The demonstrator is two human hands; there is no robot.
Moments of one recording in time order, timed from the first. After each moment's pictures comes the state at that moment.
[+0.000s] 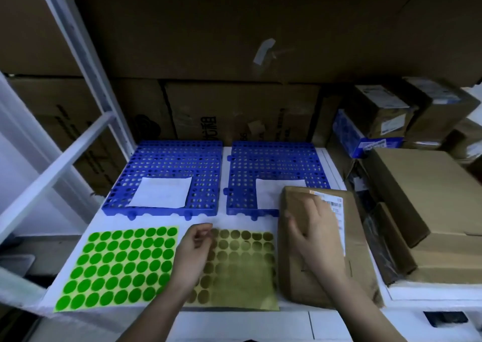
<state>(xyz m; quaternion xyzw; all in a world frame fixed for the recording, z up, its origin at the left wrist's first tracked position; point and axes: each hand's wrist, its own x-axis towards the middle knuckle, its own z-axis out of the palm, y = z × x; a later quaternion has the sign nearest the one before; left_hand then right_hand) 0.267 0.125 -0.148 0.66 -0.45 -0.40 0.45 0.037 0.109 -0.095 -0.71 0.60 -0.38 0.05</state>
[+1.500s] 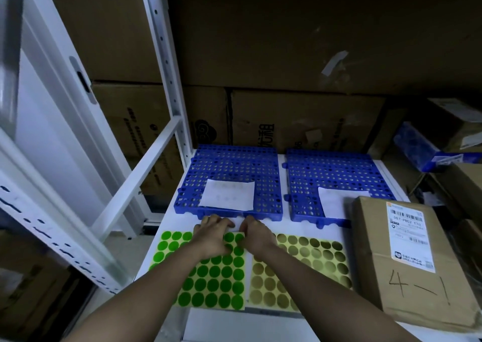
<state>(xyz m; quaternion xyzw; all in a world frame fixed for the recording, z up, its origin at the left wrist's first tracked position) 0.427 0.081 -0.150 0.67 -0.71 -0.22 -0.02 0.287 0.054 -0.172 -0.73 0.61 -0.06 0.32</state>
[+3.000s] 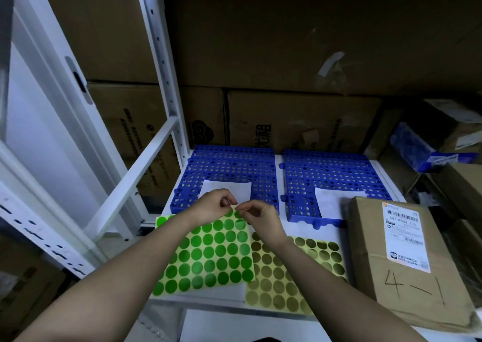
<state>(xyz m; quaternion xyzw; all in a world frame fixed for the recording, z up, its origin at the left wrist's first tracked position) 0.434 0.039 -0.108 0.62 -0.69 -0.33 0.17 0.266 0.049 -0.148 -0.65 0.46 -0.41 0.44</state>
